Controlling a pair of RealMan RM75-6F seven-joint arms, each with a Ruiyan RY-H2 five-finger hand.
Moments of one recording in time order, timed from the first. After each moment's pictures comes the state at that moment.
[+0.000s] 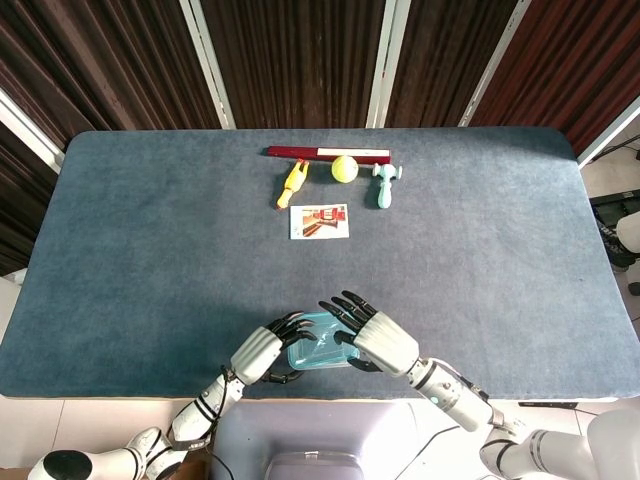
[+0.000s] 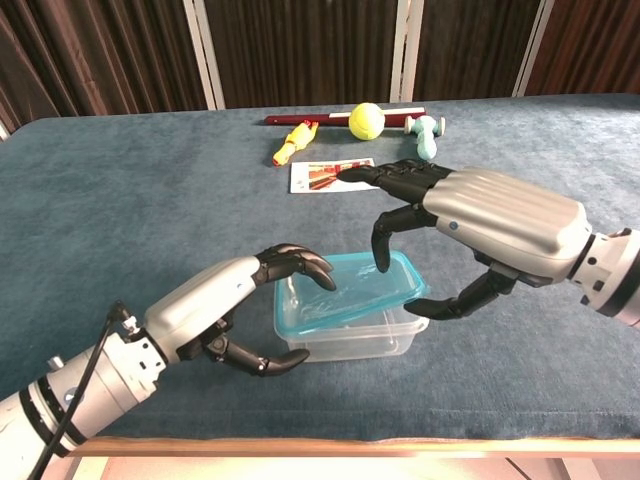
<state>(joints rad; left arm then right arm) -0.62 -2.02 0.09 -0.84 1.72 1.28 -0.51 0.60 -1.64 -0.03 -1.25 -1.82 1.29 -0.03</state>
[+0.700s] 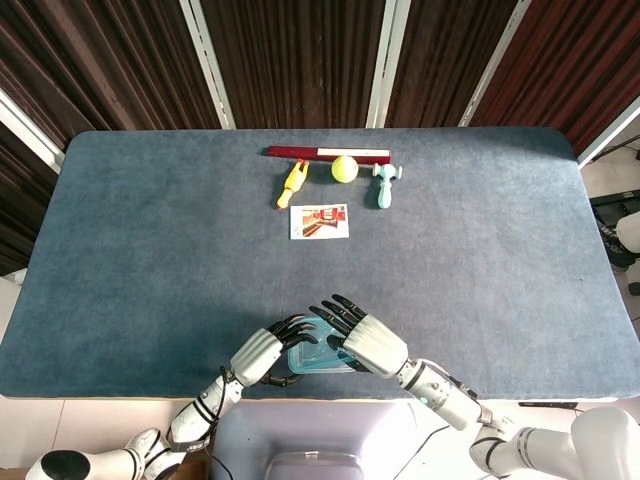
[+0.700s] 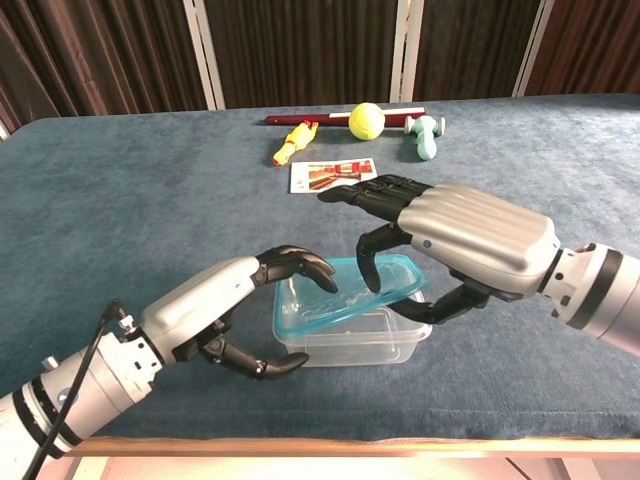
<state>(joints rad) -0.62 -2.01 0.09 -0.85 1.72 1.30 -0.51 0.62 -1.71 -0.04 -1.19 -1.82 1.27 -0.03</state>
